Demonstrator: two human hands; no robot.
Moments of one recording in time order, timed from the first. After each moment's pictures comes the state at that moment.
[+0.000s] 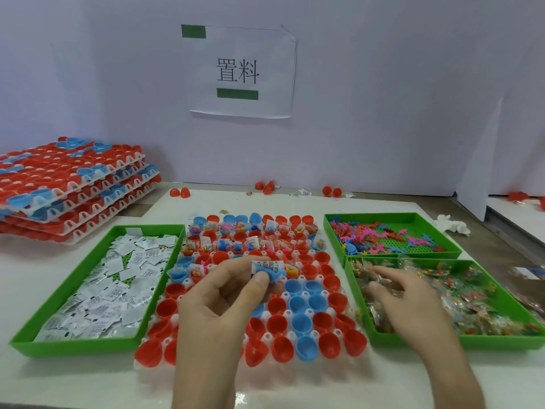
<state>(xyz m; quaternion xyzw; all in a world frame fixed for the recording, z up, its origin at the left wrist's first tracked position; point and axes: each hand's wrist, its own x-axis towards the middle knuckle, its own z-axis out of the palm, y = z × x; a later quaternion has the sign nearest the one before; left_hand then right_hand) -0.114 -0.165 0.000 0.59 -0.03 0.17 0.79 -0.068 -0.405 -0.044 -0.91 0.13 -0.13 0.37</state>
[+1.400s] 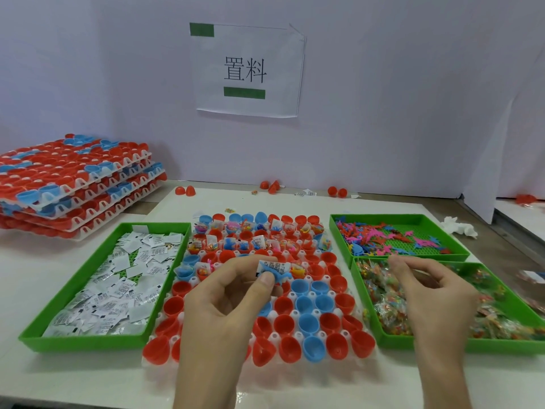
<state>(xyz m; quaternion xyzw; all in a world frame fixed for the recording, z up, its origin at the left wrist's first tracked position) -0.114 -0.157 0.001 0.62 -0.04 0.17 0.76 -0.062 -0.393 -0.047 -0.71 0.15 -0.40 0.55</state>
